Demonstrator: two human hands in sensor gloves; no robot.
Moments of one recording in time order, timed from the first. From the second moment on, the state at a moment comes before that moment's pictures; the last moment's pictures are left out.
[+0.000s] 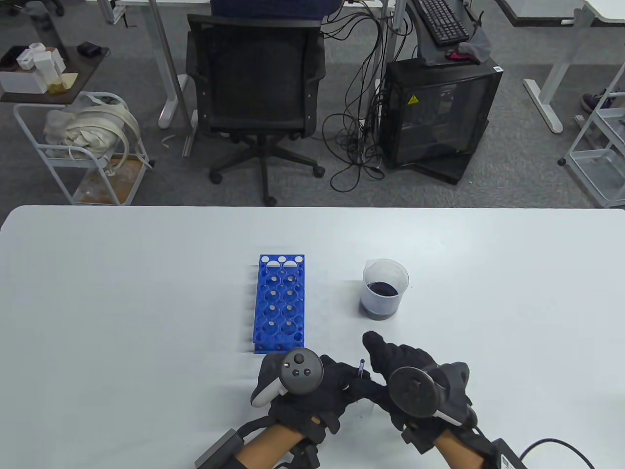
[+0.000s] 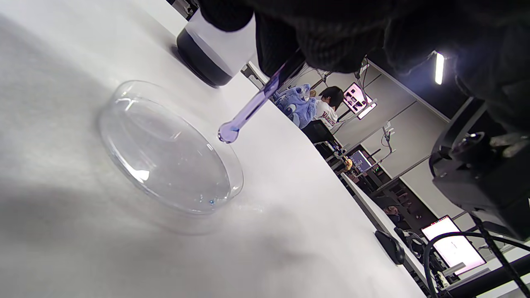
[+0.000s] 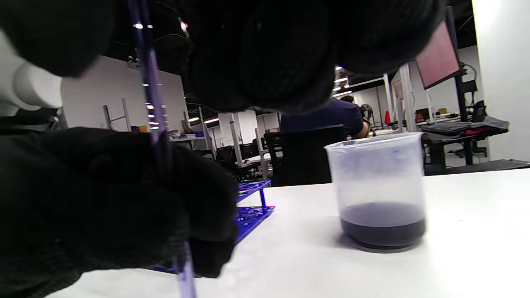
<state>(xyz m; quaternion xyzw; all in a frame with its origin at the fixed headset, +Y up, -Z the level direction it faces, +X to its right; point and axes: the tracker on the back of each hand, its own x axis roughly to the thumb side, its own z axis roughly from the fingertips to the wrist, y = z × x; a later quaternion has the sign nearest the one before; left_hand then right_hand) -0.032 -0.739 -0.269 -0.17 -0.26 0.39 0.87 0.143 -0.645 -0.253 0.24 -0.09 0.96 0.12</state>
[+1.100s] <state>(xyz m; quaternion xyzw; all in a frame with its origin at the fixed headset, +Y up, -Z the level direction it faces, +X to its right) -0.024 -0.801 -0.288 -0.35 -0.26 0.20 0.88 0.218 -0.657 -0.411 0.01 -0.12 0.96 0.26</state>
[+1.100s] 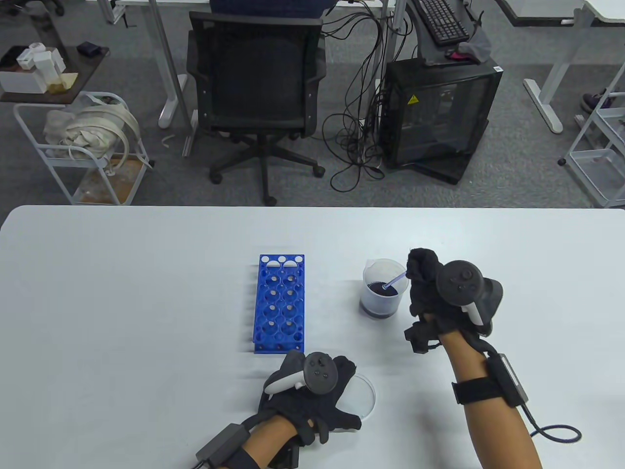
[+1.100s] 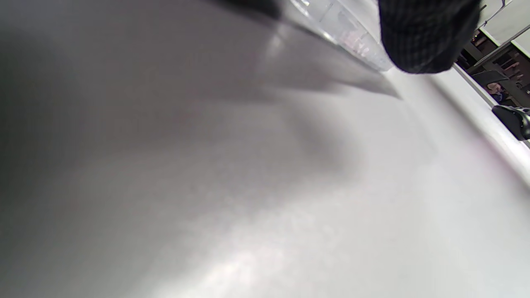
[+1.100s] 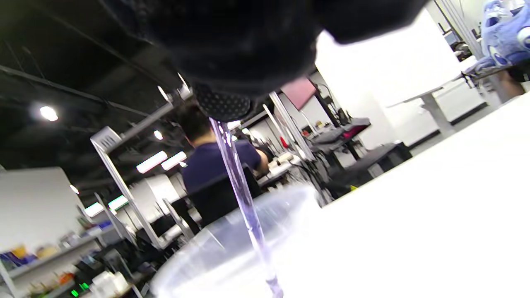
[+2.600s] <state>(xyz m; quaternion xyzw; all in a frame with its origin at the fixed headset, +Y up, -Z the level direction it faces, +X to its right) -0.023 -0.806 -0.289 -0.39 -0.26 0.20 0.86 0.205 -0.618 -0.302 0.13 -0.23 0.91 0.31</state>
